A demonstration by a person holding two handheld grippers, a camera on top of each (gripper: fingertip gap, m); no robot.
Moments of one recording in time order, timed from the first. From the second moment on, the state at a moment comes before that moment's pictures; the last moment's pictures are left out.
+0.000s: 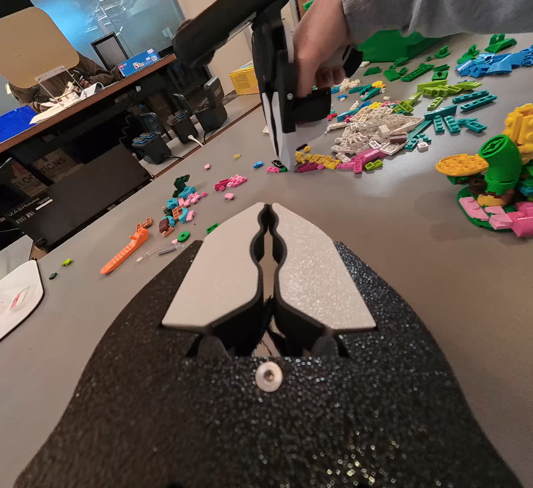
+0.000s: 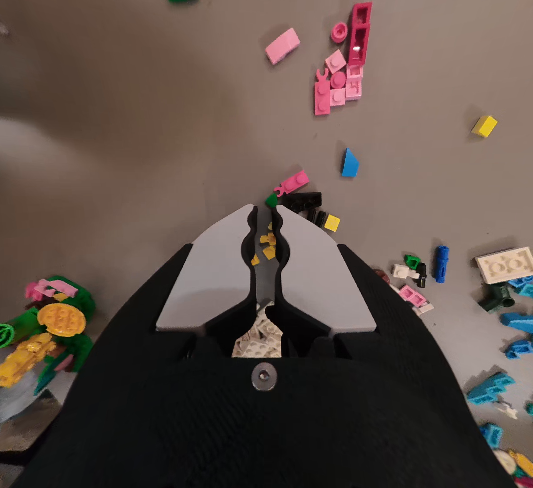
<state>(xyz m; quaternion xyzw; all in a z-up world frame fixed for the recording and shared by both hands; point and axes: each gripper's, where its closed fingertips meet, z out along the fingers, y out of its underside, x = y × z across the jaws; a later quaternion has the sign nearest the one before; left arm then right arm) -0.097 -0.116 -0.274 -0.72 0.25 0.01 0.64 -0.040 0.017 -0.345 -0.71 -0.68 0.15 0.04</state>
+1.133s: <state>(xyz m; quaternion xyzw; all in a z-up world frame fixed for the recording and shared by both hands) -0.094 -0.116 -0.276 -0.73 0.26 0.01 0.63 -0.047 0.017 -0.343 -0.66 -0.73 0.16 0.11</state>
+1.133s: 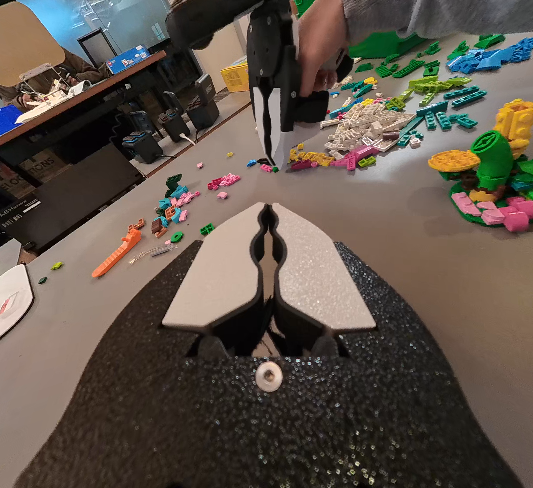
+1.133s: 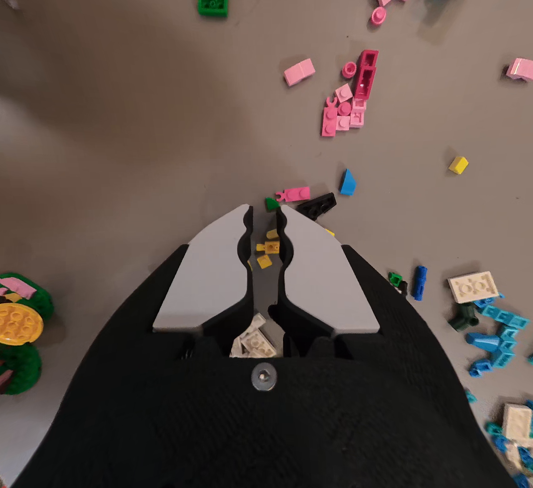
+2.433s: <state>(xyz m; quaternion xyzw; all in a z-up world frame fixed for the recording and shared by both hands) -0.073 -0.117 -0.276 -0.72 0.29 -0.02 0.63 0.010 -0.084 -0.286 -0.57 -0.76 0.20 0.24</state>
